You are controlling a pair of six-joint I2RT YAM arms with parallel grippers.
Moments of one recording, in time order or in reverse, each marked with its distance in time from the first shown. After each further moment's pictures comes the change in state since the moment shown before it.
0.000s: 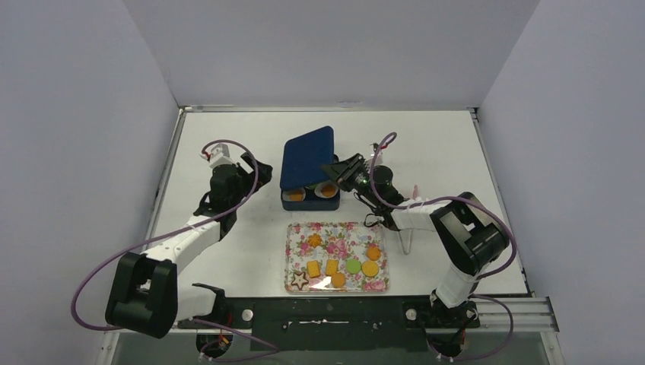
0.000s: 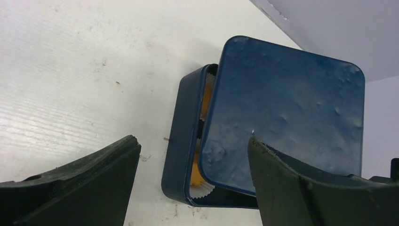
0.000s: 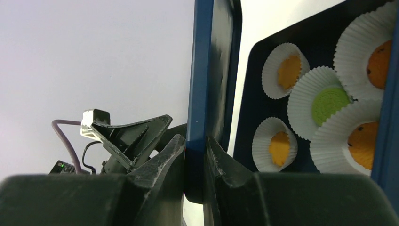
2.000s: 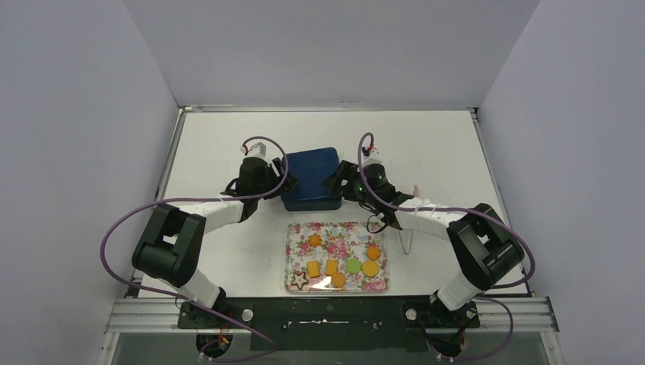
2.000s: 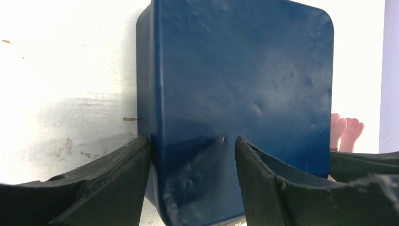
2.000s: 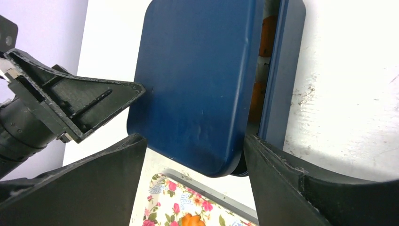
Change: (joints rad) left arm -0.107 0.381 0.173 -0.003 0.188 0.066; right arm 0.013 -0.096 0.042 -0.497 0.081 -0.429
